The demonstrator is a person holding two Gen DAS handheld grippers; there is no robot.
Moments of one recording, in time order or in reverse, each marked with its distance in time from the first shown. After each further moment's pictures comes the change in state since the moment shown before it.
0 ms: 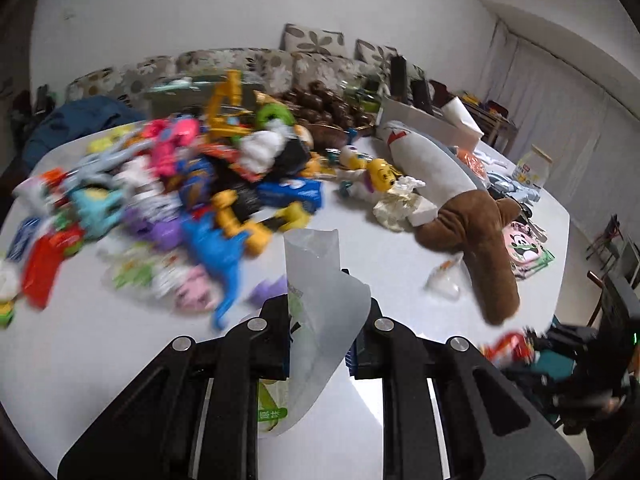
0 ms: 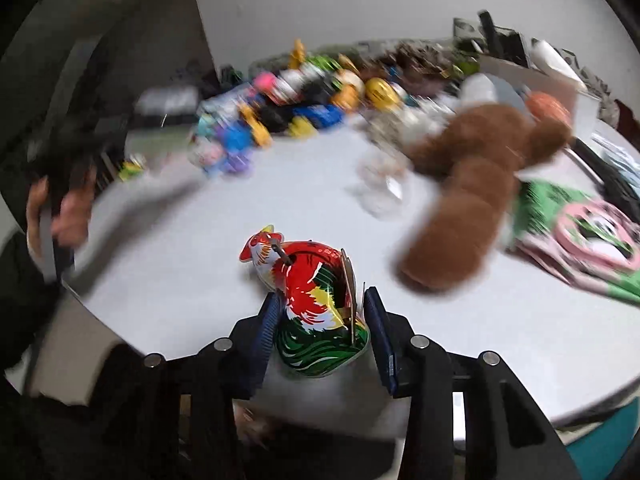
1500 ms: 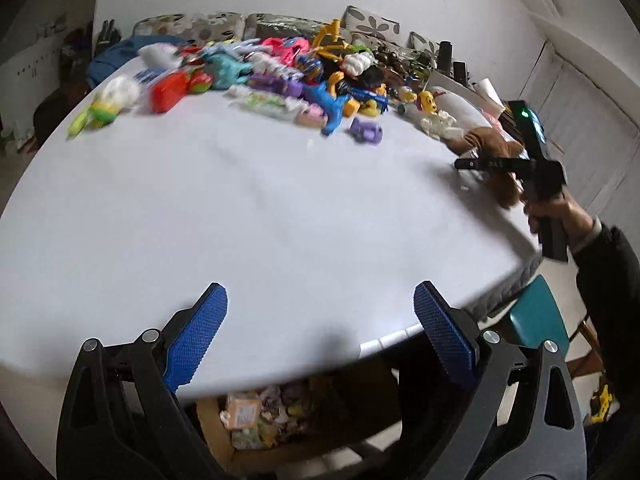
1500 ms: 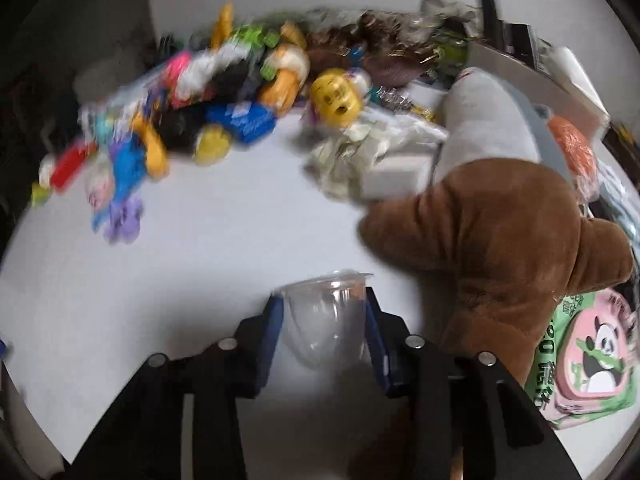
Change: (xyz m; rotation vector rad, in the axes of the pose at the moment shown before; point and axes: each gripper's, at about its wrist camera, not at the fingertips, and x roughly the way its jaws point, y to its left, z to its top) left arm -0.093 0.037 -0.148 -0.169 0.072 0.090; right arm 0.103 -0.034 0.097 0.032 0.154 -0.245
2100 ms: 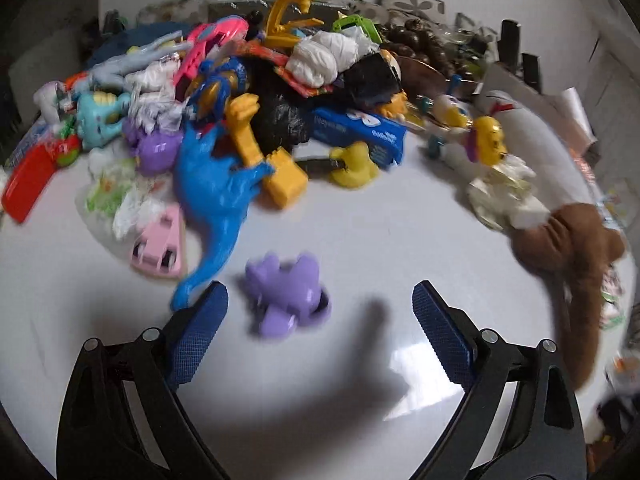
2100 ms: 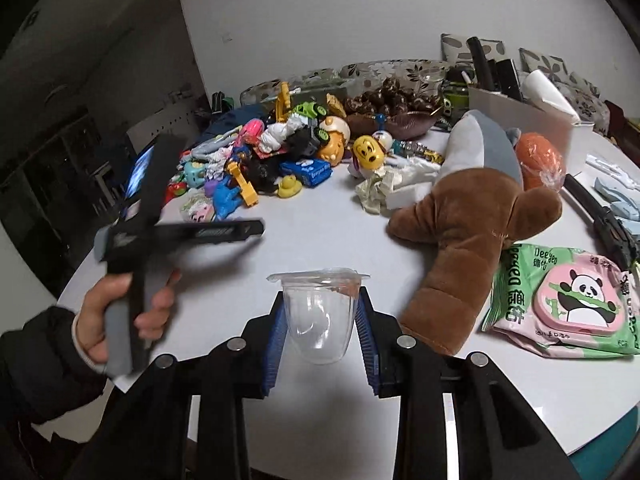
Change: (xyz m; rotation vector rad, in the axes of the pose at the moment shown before) left arm 0.195 -0.084 0.155 -0.067 0.086 0.186; right arm -0.100 -0.015 -0.061 0.002 -0.199 0.217
